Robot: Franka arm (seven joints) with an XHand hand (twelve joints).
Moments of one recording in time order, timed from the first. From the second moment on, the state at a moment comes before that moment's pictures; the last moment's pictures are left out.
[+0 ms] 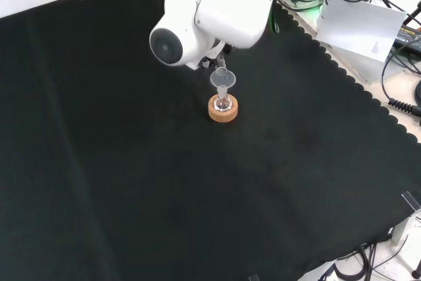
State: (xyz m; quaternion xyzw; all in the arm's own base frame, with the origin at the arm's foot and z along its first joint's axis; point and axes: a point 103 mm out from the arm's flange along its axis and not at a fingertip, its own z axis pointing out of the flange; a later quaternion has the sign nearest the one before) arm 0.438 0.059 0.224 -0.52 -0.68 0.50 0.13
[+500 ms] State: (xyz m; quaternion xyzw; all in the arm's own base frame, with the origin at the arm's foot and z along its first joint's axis) arm 0.435 0.046 0.234 -0.53 -0.72 0.42 0.16
